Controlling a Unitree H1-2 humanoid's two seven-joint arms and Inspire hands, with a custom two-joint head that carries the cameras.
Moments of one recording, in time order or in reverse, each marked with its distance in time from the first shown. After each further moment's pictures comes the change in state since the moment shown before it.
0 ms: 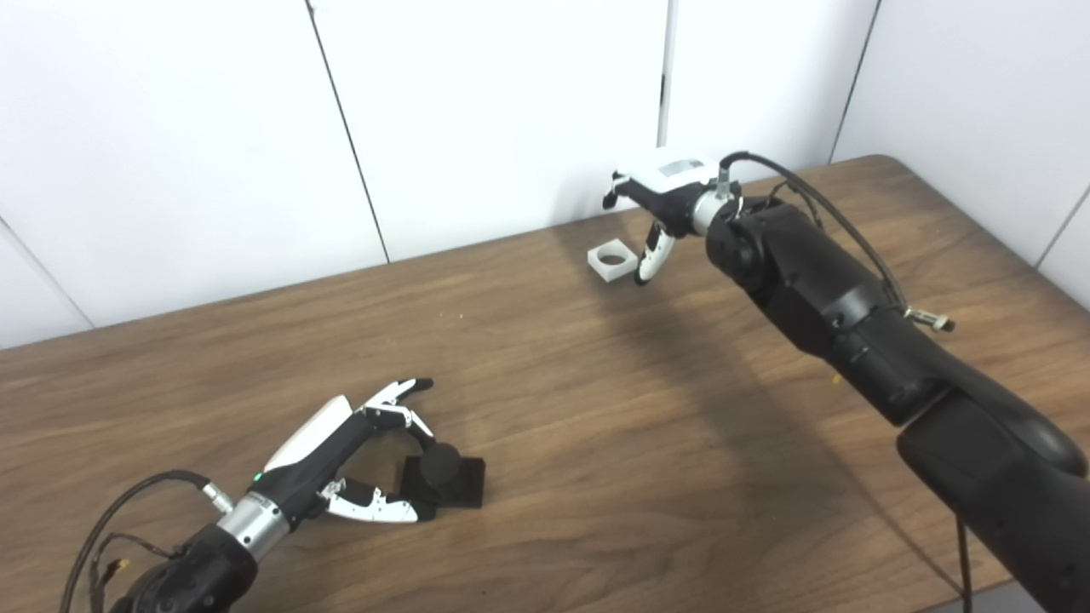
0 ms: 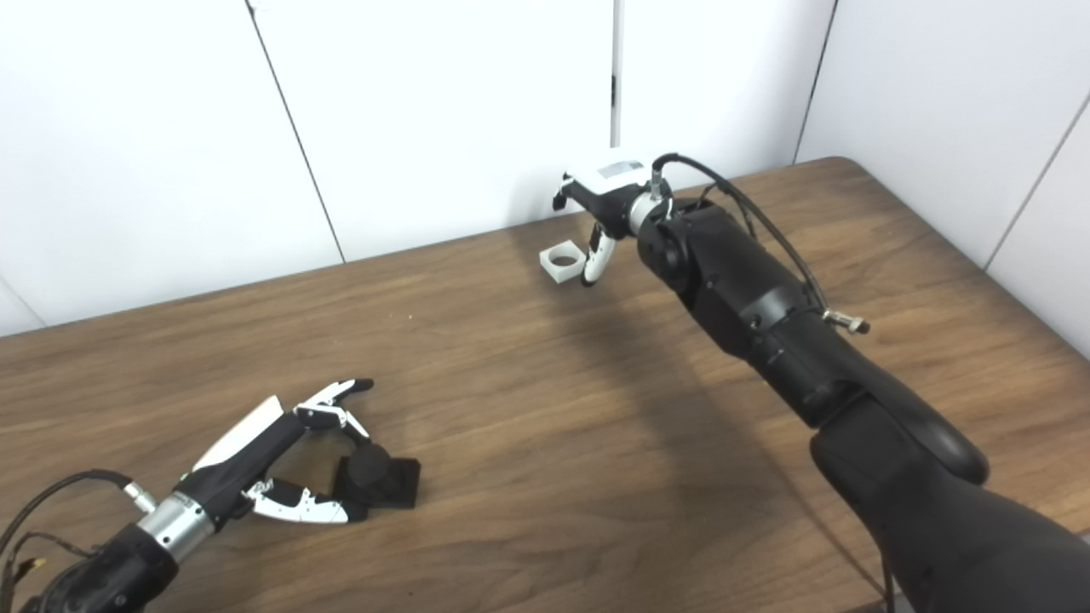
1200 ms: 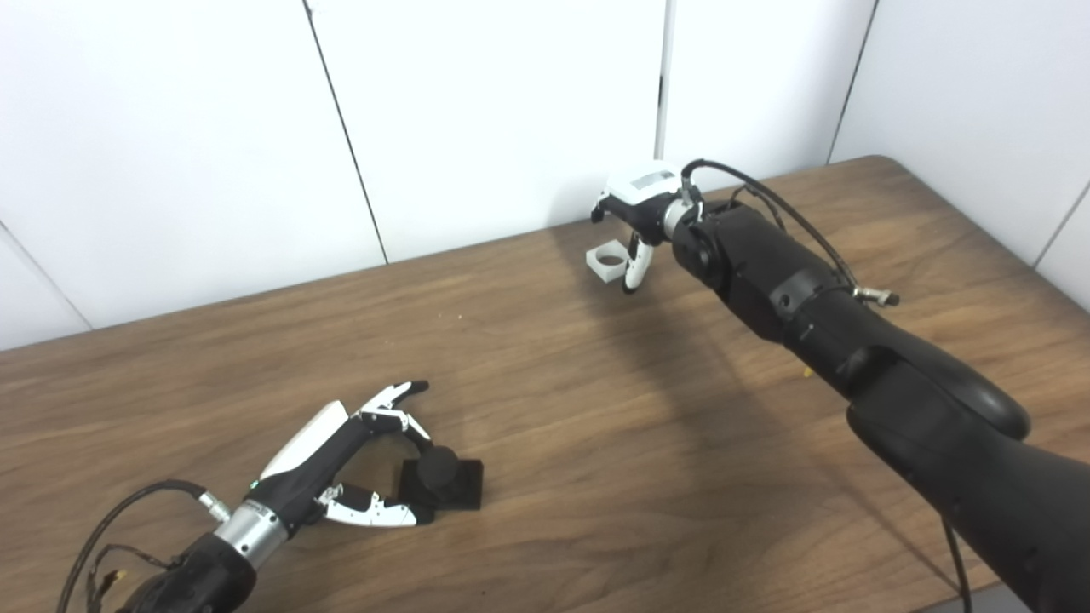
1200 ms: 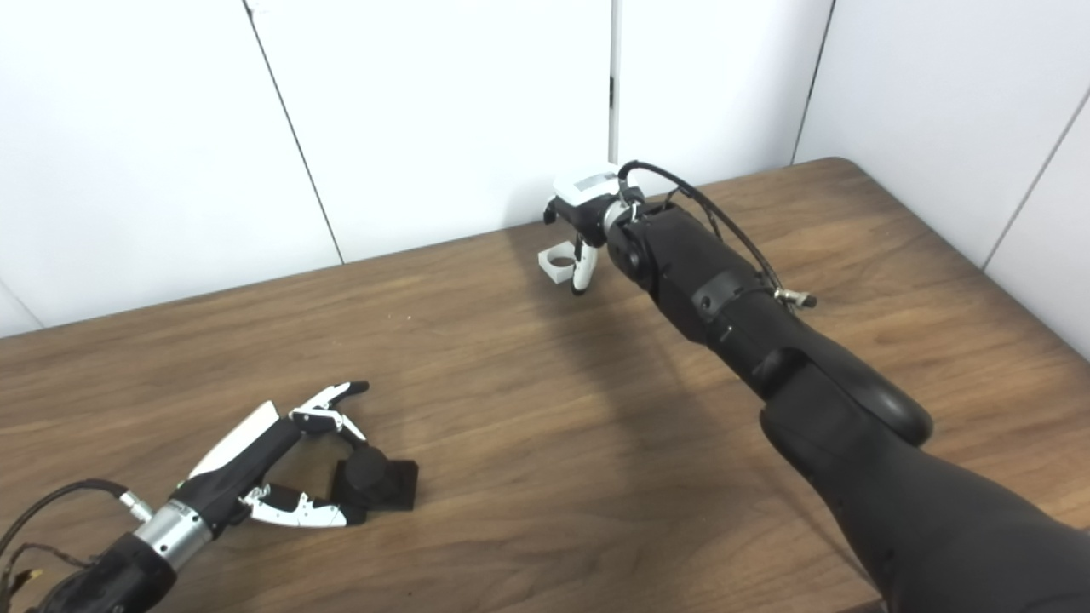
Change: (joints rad) left arm 0.022 -0.002 0.003 -0.021 0.004 0.012 0.026; right arm -0.111 0.066 0.108 0.286 -0.018 -0.052 -0.082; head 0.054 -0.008
